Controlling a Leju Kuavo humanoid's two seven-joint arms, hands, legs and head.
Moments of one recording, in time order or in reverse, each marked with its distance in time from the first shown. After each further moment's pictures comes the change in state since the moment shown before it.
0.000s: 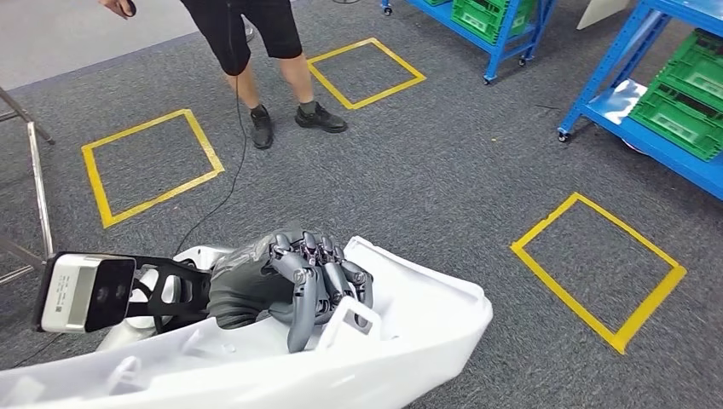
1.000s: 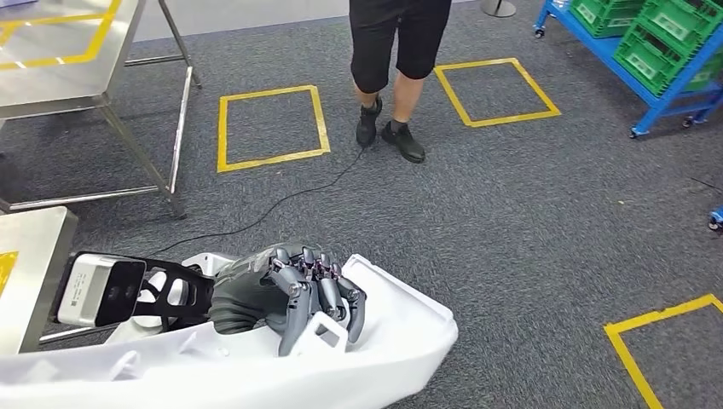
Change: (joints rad) left arm 0.017 0.028 -0.019 0.054 0.031 -0.074 -0.062; right arm -0.004 0.028 0.069 0.004 0.049 0.005 -0.021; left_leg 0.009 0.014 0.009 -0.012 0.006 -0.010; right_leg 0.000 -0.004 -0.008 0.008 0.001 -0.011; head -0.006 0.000
